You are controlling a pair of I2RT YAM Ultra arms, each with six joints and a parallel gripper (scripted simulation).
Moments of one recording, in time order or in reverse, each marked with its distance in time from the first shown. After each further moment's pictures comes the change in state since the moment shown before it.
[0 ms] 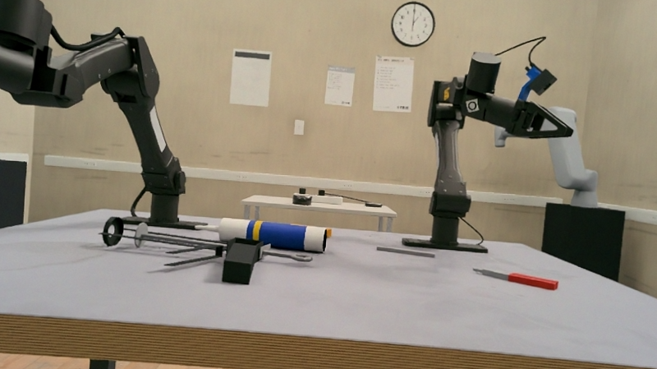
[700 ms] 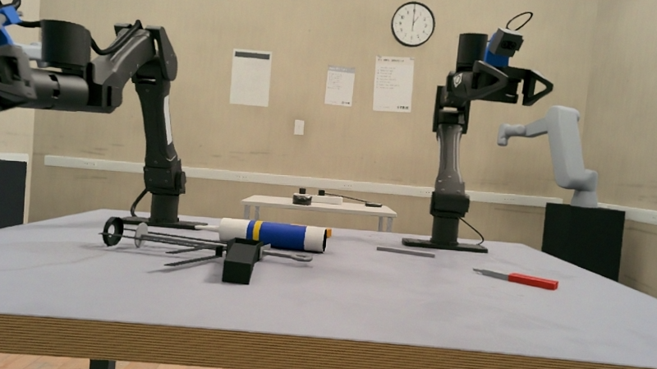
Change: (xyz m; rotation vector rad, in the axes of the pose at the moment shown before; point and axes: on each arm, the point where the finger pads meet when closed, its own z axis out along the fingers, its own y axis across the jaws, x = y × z) left arm -0.059 -0.109 -0.073 0.678 -0.174 0.089; right arm 0.046 0.000 -0.096 -0.165 0.300 -0.223
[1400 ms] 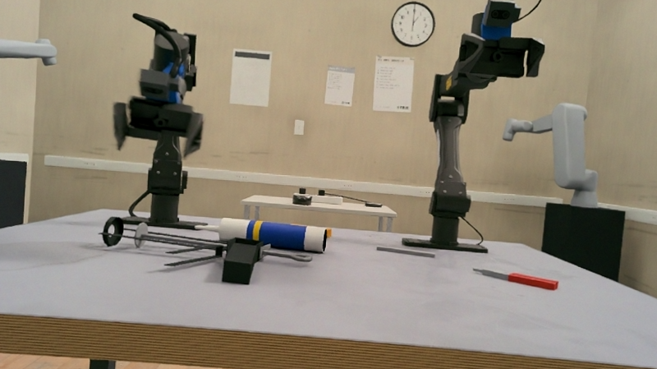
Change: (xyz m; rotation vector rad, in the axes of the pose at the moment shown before) left arm -0.051 -0.059 0.023 0.352 -0.104 0.022; right arm 0.104 0.090 -0.243 -0.509 0.621 -0.507
